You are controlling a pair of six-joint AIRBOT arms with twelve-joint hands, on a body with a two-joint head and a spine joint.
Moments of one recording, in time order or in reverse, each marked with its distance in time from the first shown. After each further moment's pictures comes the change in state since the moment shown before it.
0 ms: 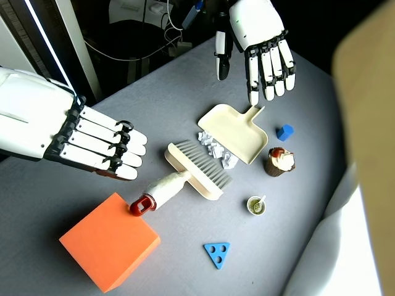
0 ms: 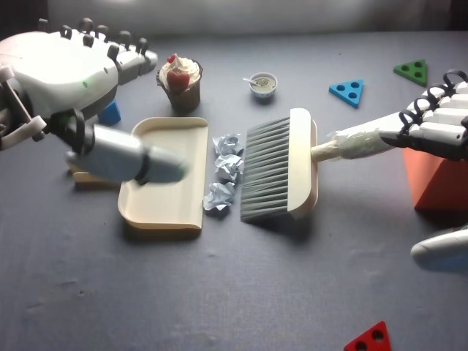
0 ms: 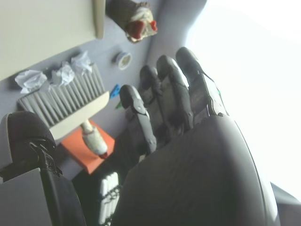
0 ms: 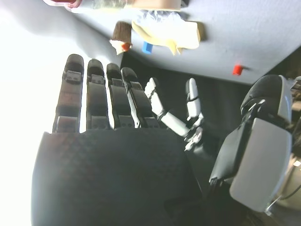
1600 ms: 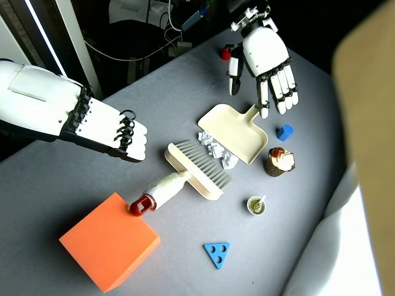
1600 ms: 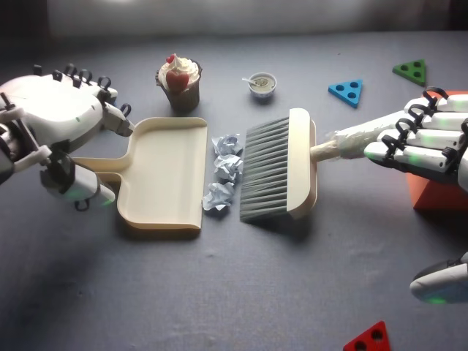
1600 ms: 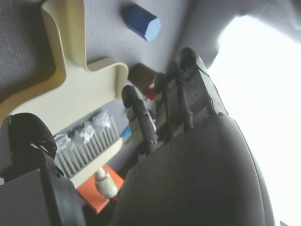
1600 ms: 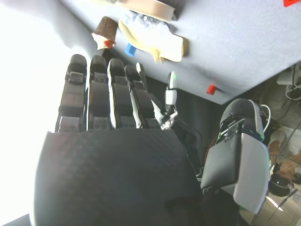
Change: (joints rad) left arm 0.213 -0.163 0.239 0.162 -0.055 -0.239; right arm -0.058 -0.016 -0.041 0.017 -0.082 -0.179
